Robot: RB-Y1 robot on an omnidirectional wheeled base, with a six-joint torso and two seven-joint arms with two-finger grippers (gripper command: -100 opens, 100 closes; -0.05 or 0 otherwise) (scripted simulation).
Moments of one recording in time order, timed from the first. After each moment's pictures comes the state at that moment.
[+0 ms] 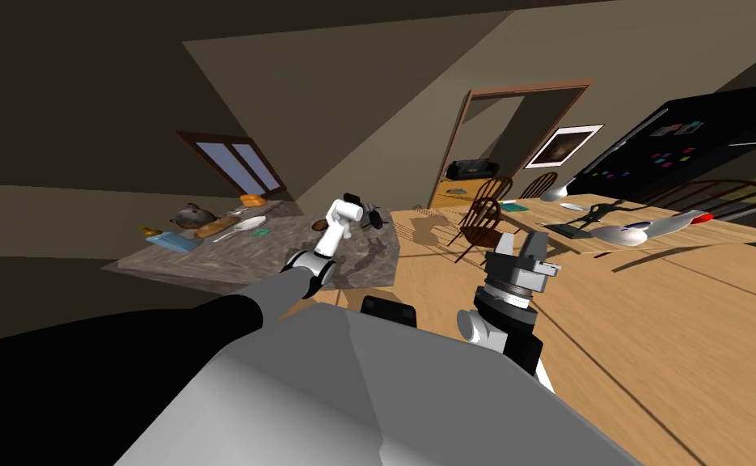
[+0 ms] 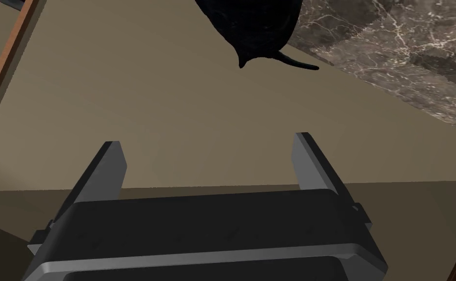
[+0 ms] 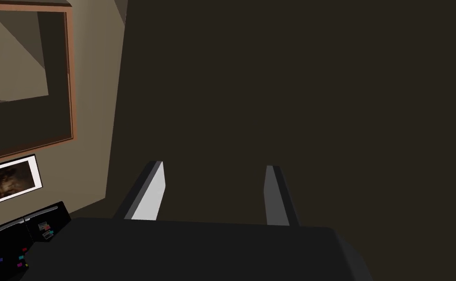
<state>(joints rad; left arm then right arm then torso) -0.71 0.37 -0.08 -1.47 0.25 1.06 -0.76 0.52 -0.03 0.00 -2.23 -0.11 -0.64 0.12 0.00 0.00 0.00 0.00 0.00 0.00</state>
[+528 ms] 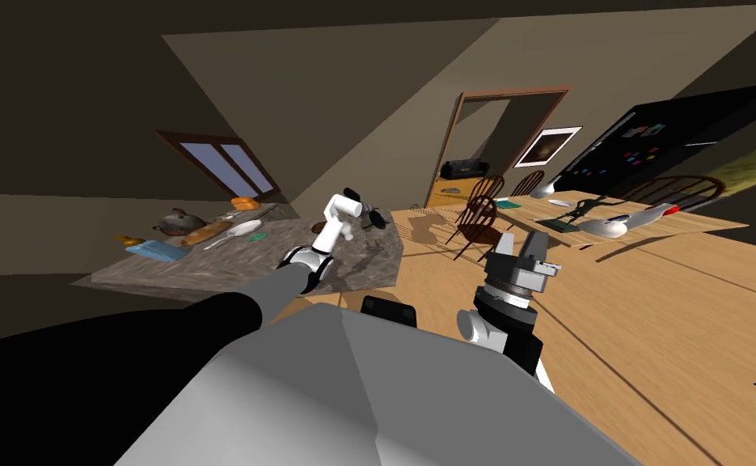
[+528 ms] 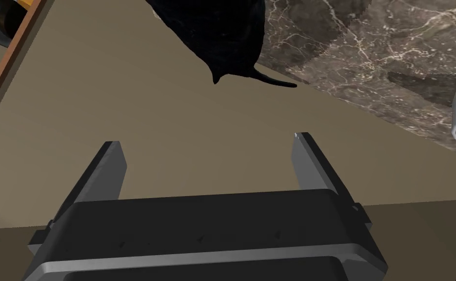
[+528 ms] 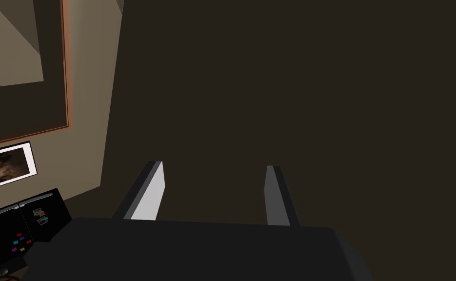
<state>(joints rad) -0.76 0.41 -0.11 -1.46 0.30 1.22 -0.70 0.52 -0.03 0.00 -2.23 -0.11 -0.64 0.12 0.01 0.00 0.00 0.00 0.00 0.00</state>
